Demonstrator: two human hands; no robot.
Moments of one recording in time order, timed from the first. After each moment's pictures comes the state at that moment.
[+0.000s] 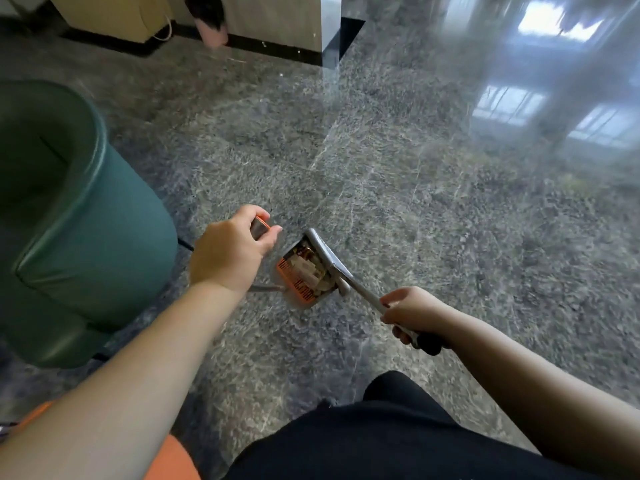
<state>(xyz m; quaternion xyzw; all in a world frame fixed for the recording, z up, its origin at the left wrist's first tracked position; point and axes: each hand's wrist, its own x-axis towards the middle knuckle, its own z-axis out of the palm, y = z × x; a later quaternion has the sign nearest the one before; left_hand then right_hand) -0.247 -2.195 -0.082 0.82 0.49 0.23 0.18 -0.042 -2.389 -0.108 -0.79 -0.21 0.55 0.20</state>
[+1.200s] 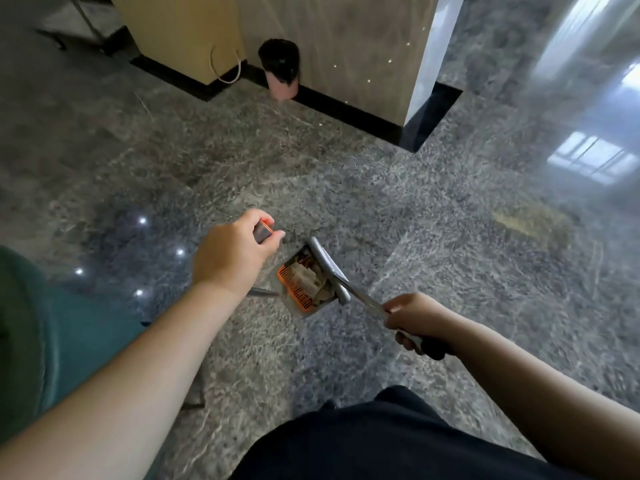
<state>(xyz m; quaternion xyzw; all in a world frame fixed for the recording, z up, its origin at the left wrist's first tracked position) 0.015 -1.499 -0.065 0.77 0.58 0.23 0.15 0.254 -1.639 -0.095 -0.75 -0.30 0.57 0.11</state>
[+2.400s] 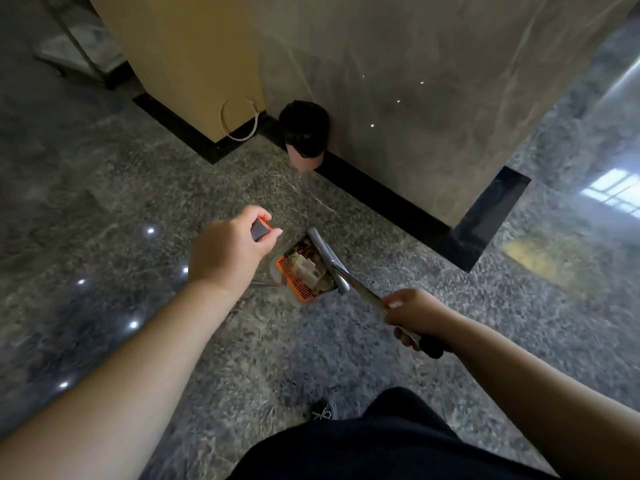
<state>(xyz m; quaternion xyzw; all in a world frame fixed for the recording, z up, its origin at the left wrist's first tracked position) 0.193 -0.783 -0.057 0.76 0.59 0.25 0.10 0.450 -0.896 -0.103 -0.74 -0.32 0.57 0.13</state>
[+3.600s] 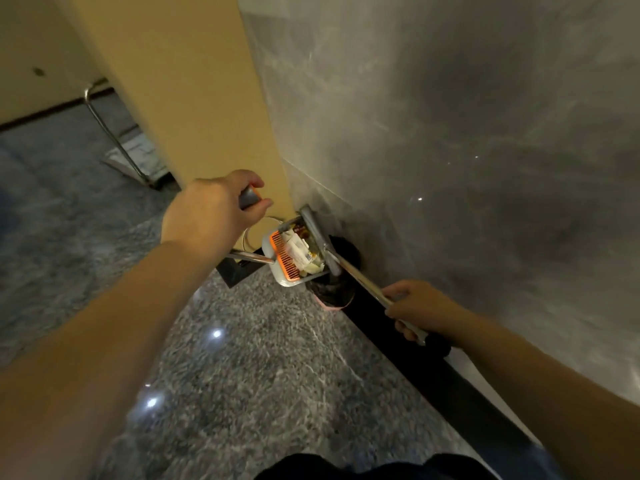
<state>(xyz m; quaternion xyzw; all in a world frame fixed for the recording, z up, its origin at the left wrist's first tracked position) 0.370 -0.168 0.079 0.79 0.54 0.26 -0.10 0.651 -0.242 -0.047 -0.67 -0.45 0.56 0.20</state>
